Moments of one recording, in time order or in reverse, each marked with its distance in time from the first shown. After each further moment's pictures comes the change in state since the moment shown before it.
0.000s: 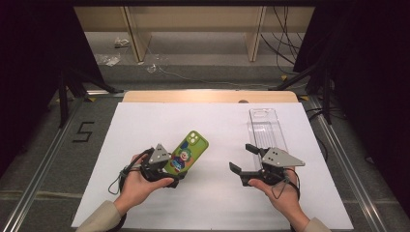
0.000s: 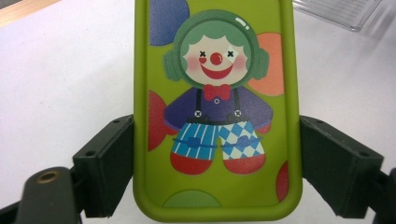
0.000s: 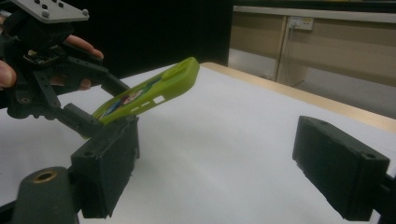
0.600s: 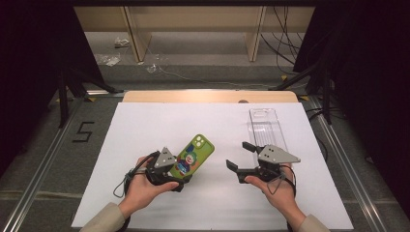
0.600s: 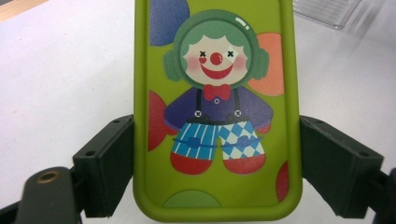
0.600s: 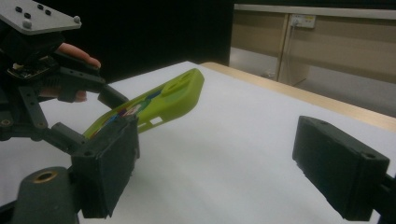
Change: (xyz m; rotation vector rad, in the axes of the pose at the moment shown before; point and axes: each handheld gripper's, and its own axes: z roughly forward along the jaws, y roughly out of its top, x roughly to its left) left arm -0.014 0.001 0.006 -0.003 -0.021 0.023; right arm 0.000 0.004 0.010 0.009 0.004 0.011
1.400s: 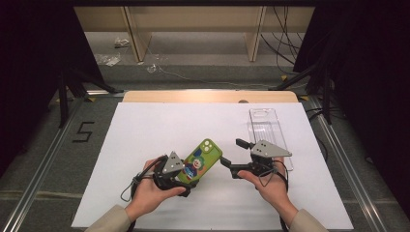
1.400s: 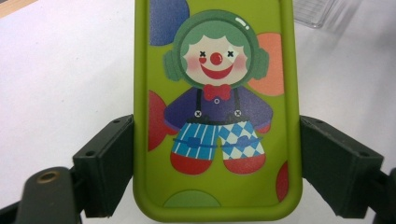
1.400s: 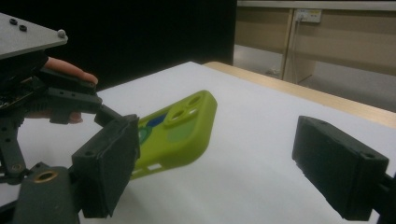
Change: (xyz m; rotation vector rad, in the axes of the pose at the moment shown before) left arm -0.021 0.003 0.009 -0.002 -0.026 0.040; right arm 0.001 0.006 0.020 0.008 0.018 0.029
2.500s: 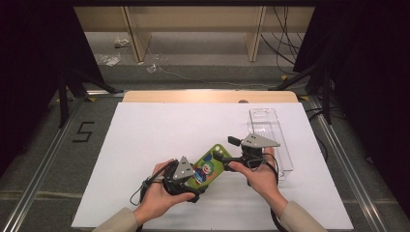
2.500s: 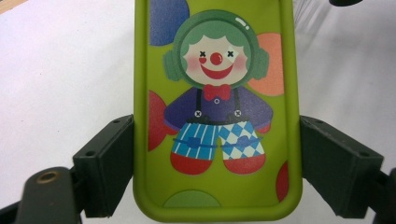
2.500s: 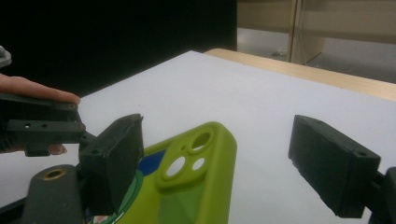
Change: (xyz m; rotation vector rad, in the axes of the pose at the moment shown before) left arm -0.022 0.005 0.011 -0.004 -0.035 0.041; right arm -0.006 0.002 0.030 0.059 0.013 0.080
